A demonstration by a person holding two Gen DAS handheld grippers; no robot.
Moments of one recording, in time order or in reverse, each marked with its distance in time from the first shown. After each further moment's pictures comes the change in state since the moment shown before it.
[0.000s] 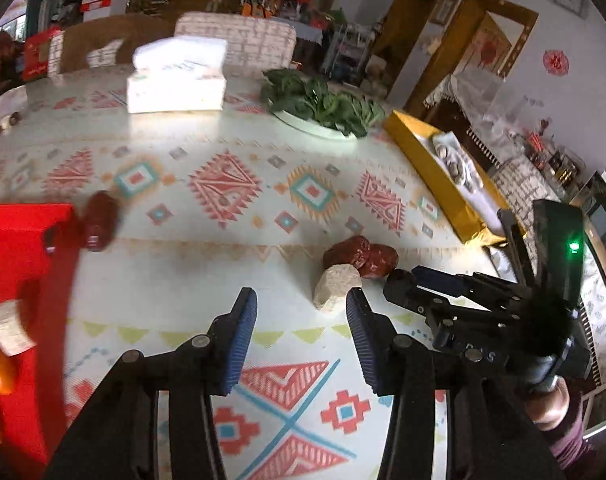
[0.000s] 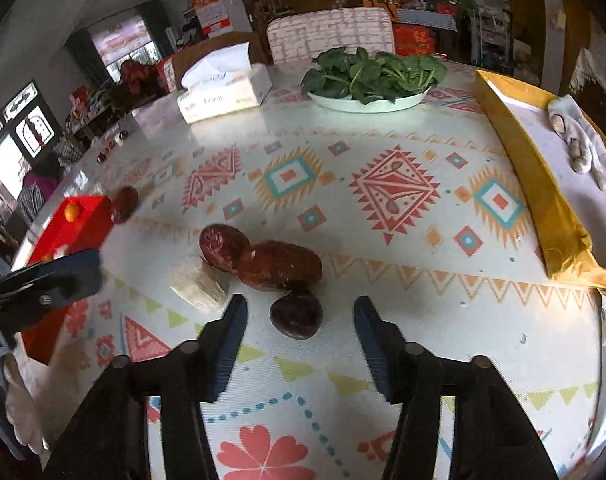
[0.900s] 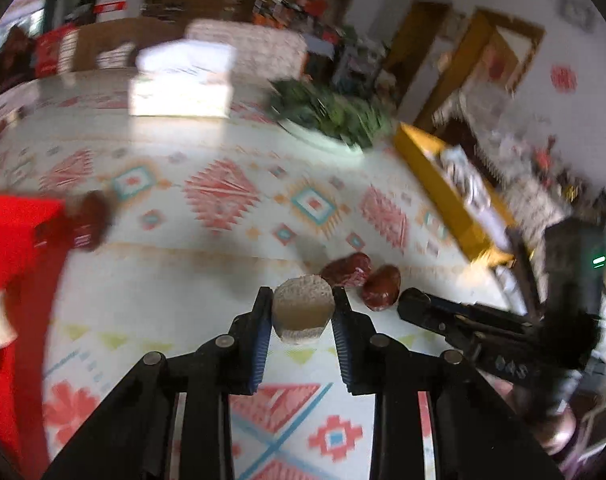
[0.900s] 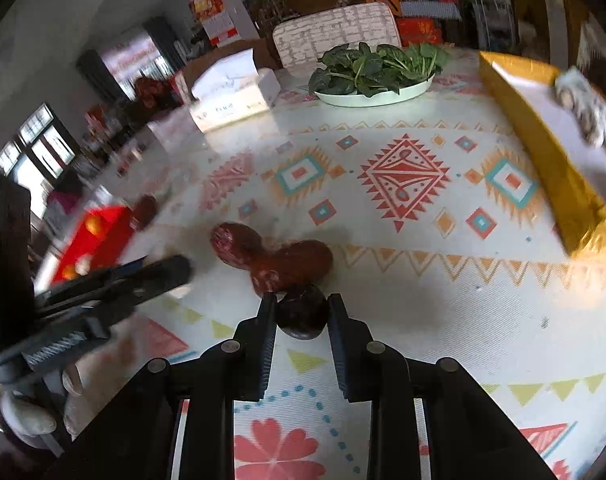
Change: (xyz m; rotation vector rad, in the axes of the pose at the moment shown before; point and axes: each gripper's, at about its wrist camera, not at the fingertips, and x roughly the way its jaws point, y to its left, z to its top) left arm -0.015 0.007 -0.007 -0.086 -0.098 0.018; right arm -0.009 -0.023 -0.006 0.115 -0.036 0.173
